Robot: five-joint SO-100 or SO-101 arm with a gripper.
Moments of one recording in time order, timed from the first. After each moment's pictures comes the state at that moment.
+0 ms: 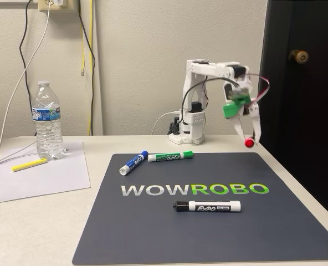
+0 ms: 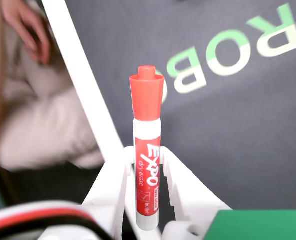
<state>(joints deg) -30.5 93.3 82.9 65.1 -31.5</state>
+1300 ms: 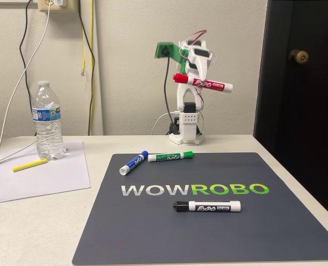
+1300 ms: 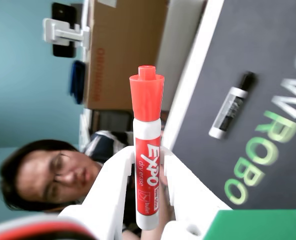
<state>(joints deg) -4.9 139.5 113.8 41.4 -9.0</state>
